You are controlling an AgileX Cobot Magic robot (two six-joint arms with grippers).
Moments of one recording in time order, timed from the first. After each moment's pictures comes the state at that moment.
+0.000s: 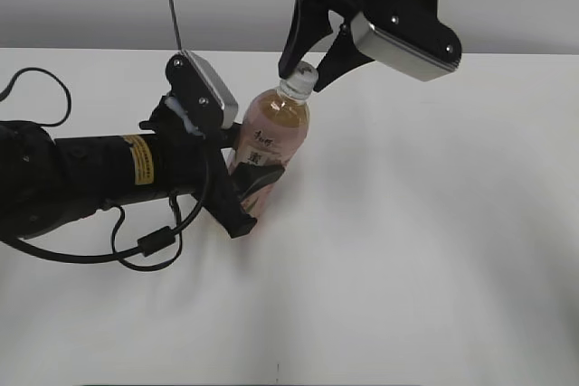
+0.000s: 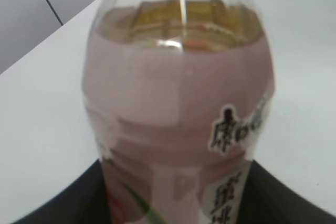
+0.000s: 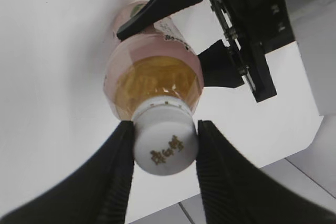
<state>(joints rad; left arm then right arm) -0.51 1.85 -0.73 0.57 -0.65 -0.11 0.48 1.93 -1.73 0.51 1.12 -2.98</state>
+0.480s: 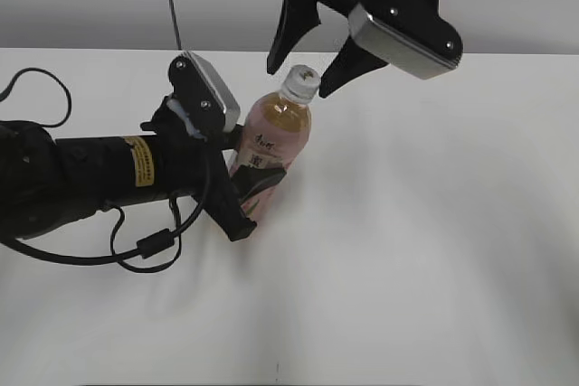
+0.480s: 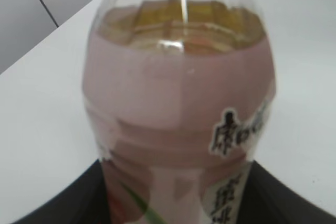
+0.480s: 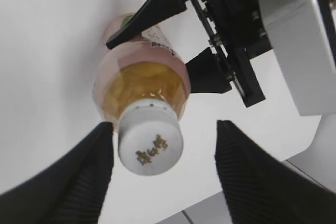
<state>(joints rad) -0.51 1.85 -0.73 0.59 -0.65 -0.11 0.48 1.92 -1.73 0.54 1.15 -2.94</state>
